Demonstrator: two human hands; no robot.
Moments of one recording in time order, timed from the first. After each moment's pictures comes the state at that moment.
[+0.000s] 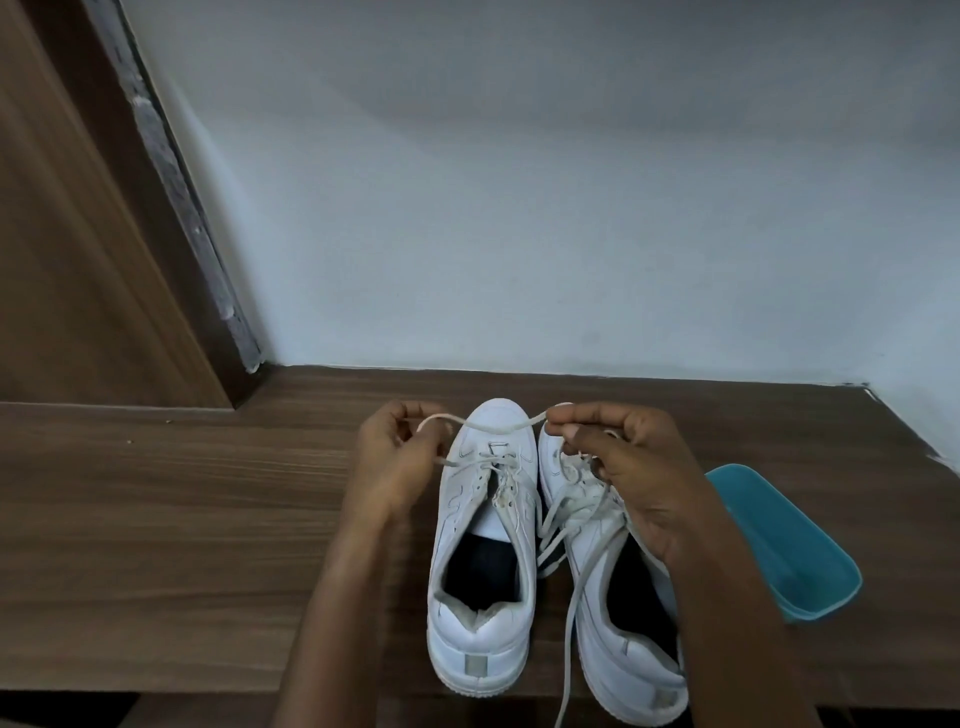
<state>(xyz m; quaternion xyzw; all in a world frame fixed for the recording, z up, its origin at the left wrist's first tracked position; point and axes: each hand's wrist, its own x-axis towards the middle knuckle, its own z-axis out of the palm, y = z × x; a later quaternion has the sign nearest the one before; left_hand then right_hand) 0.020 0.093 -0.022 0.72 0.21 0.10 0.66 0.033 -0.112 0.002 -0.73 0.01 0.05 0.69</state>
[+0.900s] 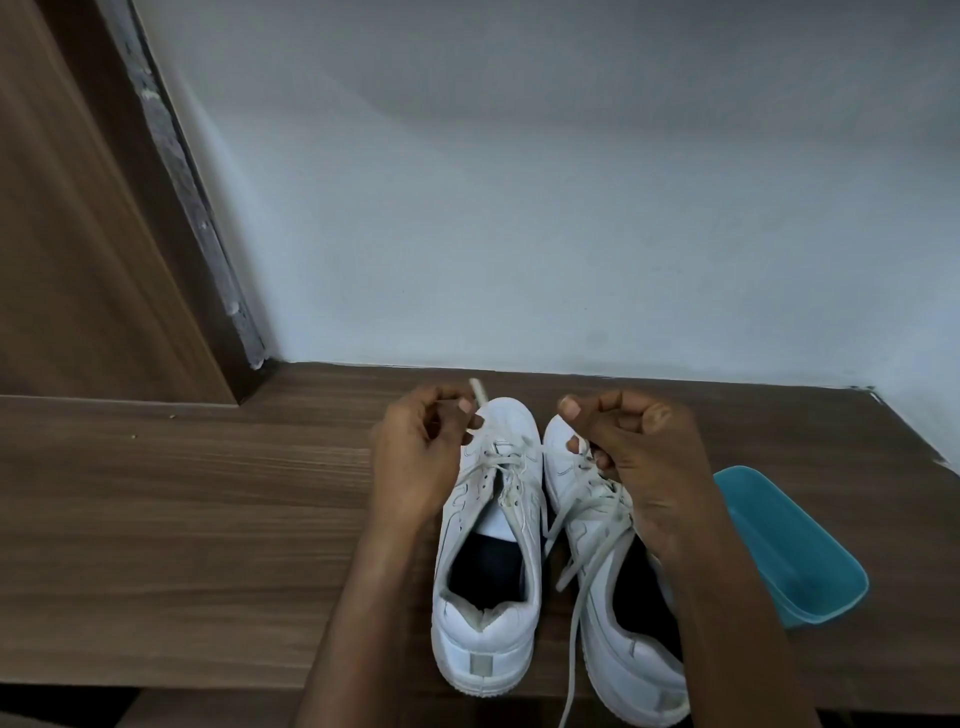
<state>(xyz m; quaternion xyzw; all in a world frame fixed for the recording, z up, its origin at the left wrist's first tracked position) 0.022 0.085 -0.031 0.76 0.08 0.18 0.62 0.027 -0.105 0.008 -0.70 0.00 -0.01 0.71</state>
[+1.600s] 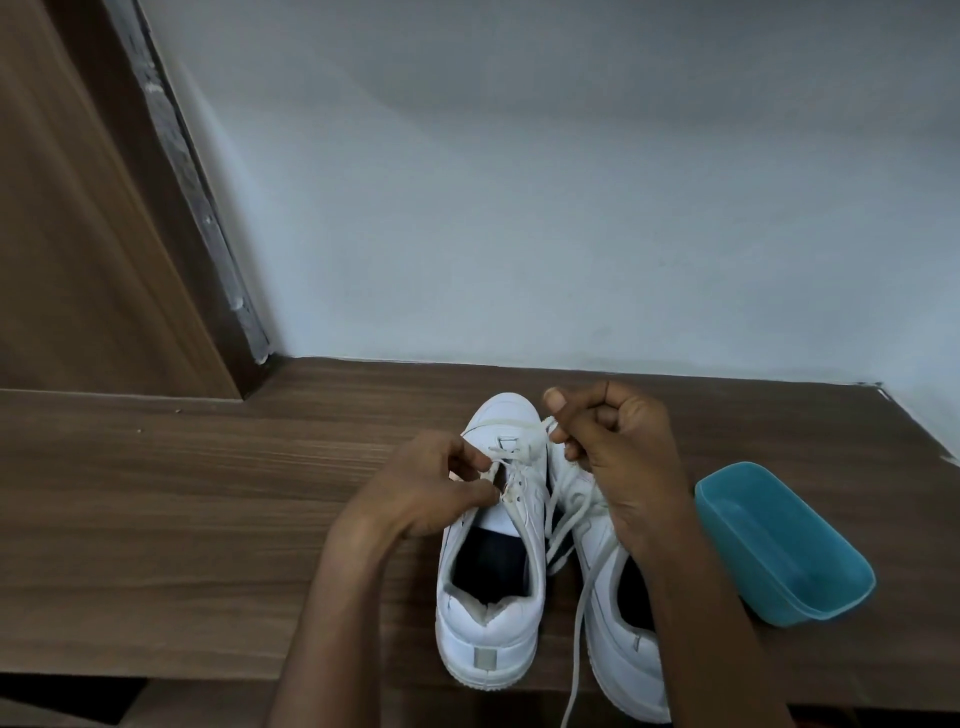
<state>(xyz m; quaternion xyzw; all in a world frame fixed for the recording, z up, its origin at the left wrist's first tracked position) 0.010 0.101 -0.026 0.86 0.06 -0.12 0.49 0.031 -0.087 -0.004 -0.69 -0.01 -0.03 0.73</state>
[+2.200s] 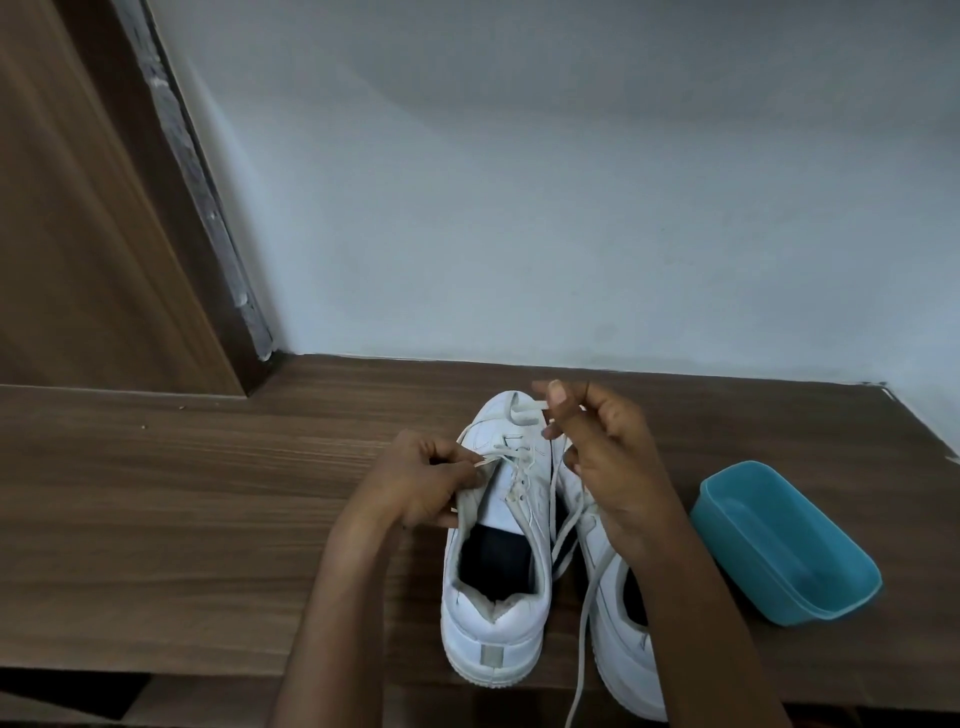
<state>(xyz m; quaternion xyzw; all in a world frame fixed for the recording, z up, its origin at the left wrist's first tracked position) 0.015 0.106 -0.042 0.75 0.15 -0.13 0.63 0.032 -0.078 -0.015 -0.71 -0.05 0.00 0.70</state>
